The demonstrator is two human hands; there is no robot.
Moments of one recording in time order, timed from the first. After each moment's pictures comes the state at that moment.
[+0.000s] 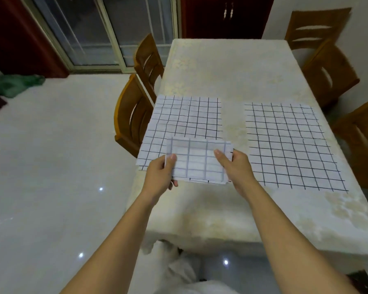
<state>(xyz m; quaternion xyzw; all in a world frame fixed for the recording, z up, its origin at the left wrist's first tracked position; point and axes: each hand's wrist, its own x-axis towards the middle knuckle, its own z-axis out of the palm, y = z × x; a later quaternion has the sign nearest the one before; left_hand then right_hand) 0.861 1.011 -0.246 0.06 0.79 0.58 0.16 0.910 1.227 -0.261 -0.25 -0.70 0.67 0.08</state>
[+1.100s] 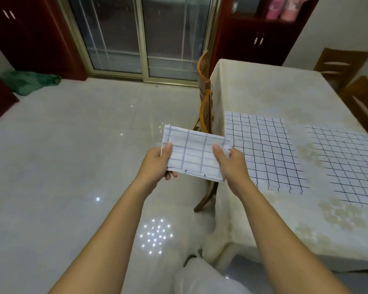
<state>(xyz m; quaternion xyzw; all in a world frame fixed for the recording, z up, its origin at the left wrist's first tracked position) 0.690 0.627 -0.193 0.06 0.73 0.65 0.19 0.750 0.826 -0.197 -0.24 -0.74 0.62 0.11</state>
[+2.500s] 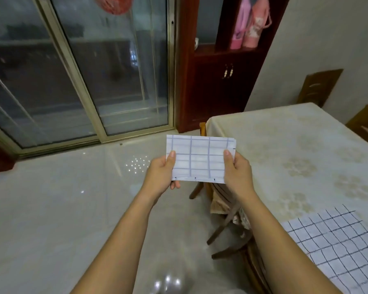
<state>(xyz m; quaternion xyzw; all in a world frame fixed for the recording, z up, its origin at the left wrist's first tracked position) -0.028 0.782 -0.159 0.21 0.72 0.60 0.28 0.095 0.945 -0.174 -0.36 -0.76 0.46 0.29</state>
